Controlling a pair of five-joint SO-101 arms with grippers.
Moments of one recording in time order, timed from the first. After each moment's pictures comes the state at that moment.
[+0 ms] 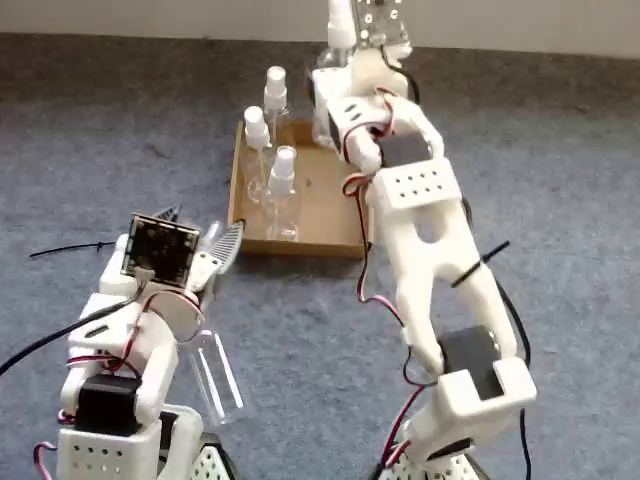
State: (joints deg) left arm -1.0 -85.3 64.7 48.3 -8.4; right arm -19.3 7.9 -10.9 28.7 0.5
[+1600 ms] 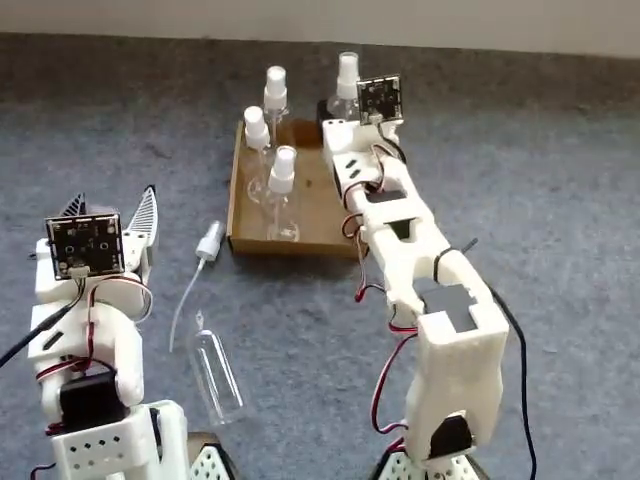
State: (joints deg) left arm -20.2 -85.2 68.4 36.3 -8.4; right arm -17.0 24.4 12.5 -19.3 0.7
